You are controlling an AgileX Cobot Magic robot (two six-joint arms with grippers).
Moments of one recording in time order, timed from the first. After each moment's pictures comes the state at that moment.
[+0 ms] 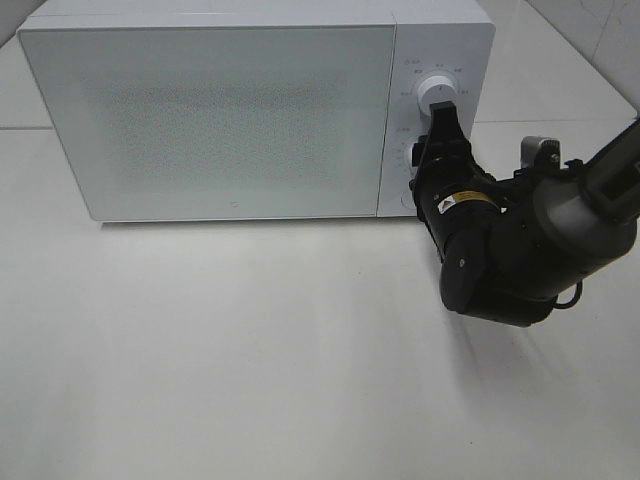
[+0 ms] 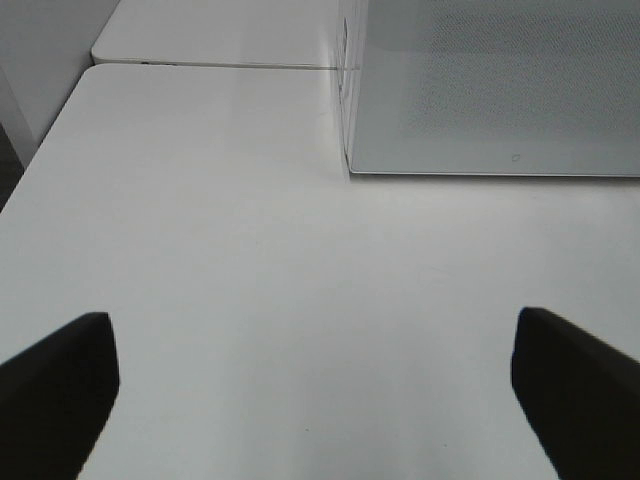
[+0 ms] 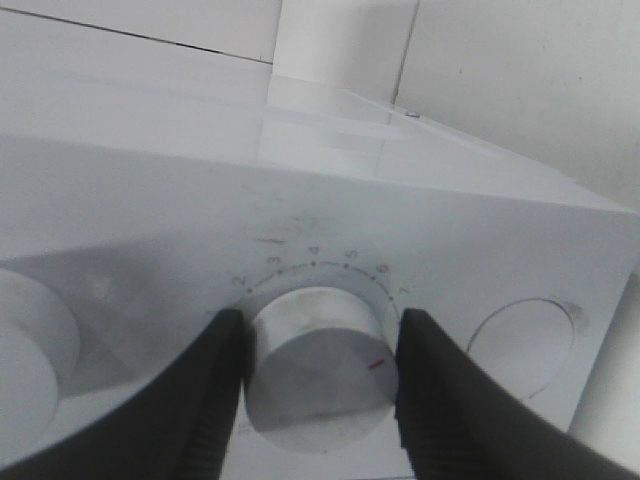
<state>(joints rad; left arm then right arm) 0.03 0.00 -0.51 -0.10 1.04 0.04 0.59 2.08 -0.79 0.71 -1.16 1.16</state>
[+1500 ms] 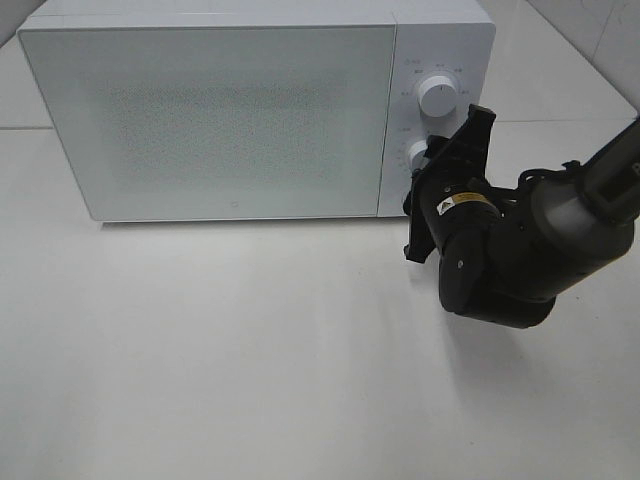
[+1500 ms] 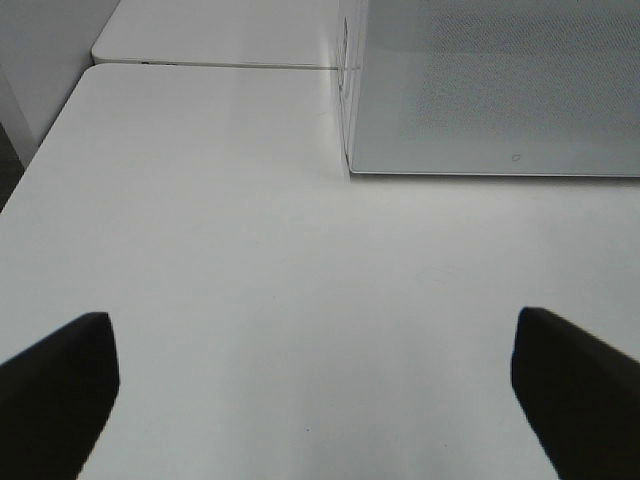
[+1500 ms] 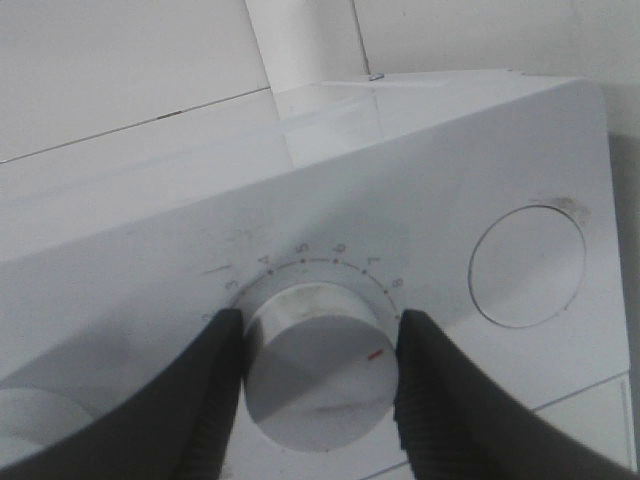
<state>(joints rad) 0.03 0.00 -0.51 -0.10 1.04 0.04 0.60 2.09 -0.78 0.72 -1.17 1.60</state>
